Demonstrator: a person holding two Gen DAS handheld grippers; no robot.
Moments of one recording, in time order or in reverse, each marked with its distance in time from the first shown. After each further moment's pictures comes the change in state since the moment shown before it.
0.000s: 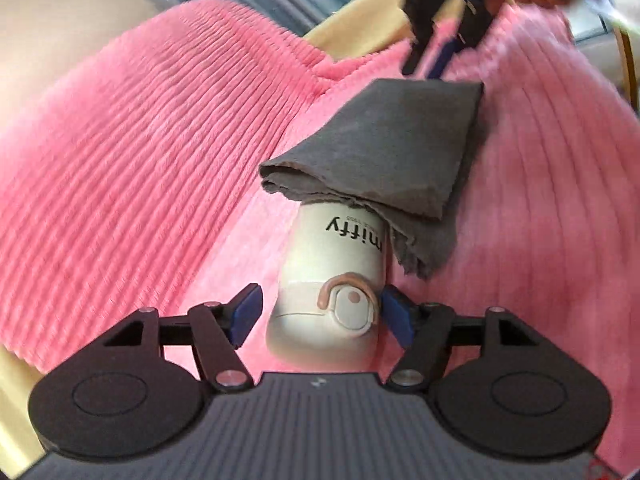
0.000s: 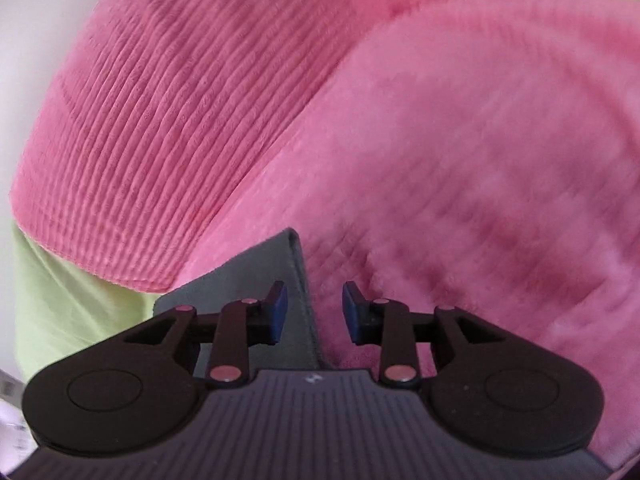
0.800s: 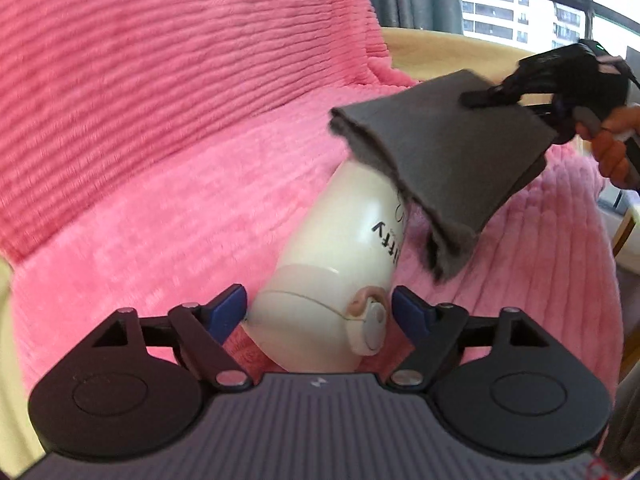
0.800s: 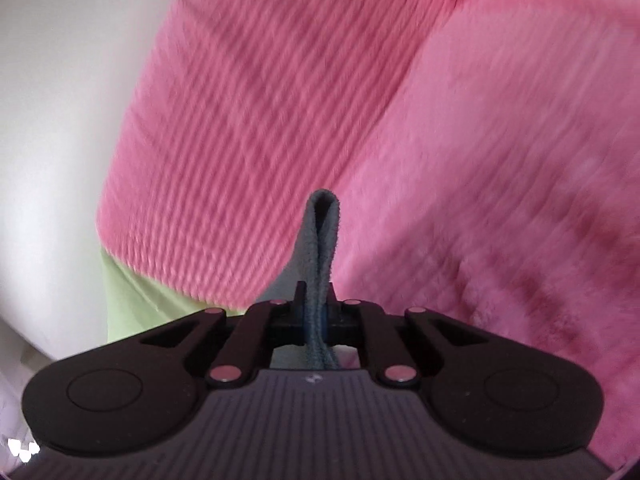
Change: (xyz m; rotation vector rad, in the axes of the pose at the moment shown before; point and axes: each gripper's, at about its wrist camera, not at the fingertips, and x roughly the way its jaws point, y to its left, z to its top) left arm 0.037 0.072 -0.021 -0.571 0.069 -0.263; right arm 0.017 -0.020 -0.002 0.055 -0.067 0.315
